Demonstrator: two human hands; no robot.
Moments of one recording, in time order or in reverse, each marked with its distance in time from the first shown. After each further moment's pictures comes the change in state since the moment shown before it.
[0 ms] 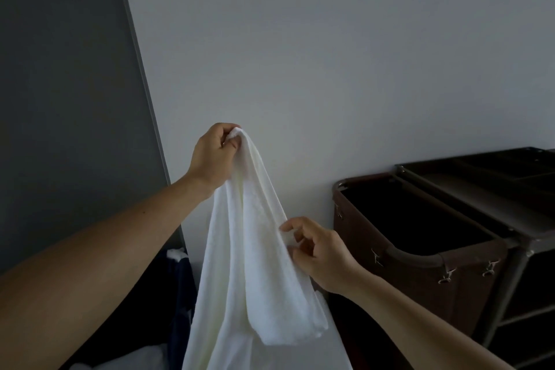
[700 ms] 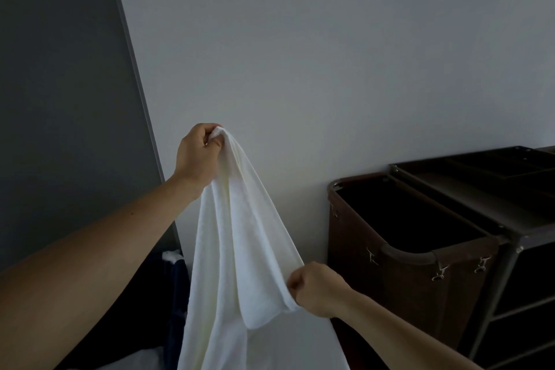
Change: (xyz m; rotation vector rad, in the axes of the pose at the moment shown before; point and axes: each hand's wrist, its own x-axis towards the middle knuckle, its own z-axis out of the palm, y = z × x) left_hand 0.001 -0.001 -0.012 -0.014 0.103 -0.067; right_hand -0.016 0.016 0.026 -0.247 -0.343 0.473
